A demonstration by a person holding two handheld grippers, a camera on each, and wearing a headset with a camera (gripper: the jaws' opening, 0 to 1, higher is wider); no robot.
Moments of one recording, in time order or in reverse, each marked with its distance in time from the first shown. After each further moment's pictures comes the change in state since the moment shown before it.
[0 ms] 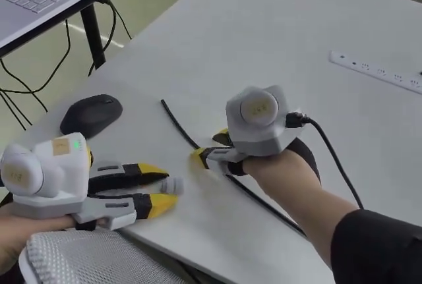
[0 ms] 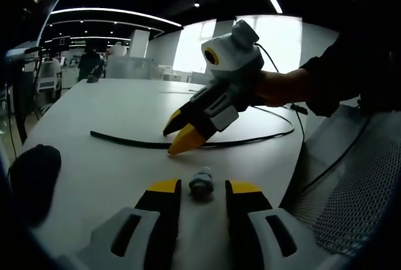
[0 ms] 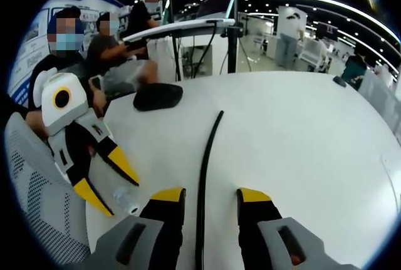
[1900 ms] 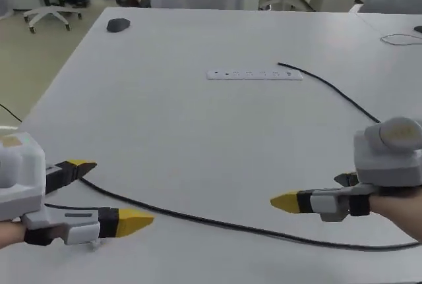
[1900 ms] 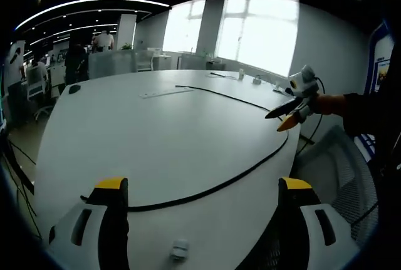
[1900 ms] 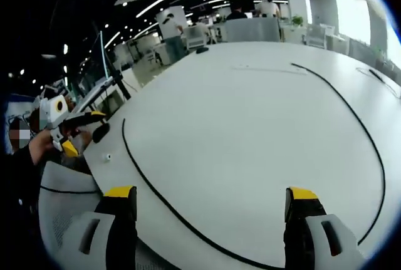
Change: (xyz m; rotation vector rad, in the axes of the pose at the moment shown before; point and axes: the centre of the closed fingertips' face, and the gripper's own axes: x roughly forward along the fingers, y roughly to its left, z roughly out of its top) left arm 0.042 -0.042 0.095 0.068 0.198 -0.027; right arm -0.290 -0.080 -0.177 0.726 -0.138 -0.407
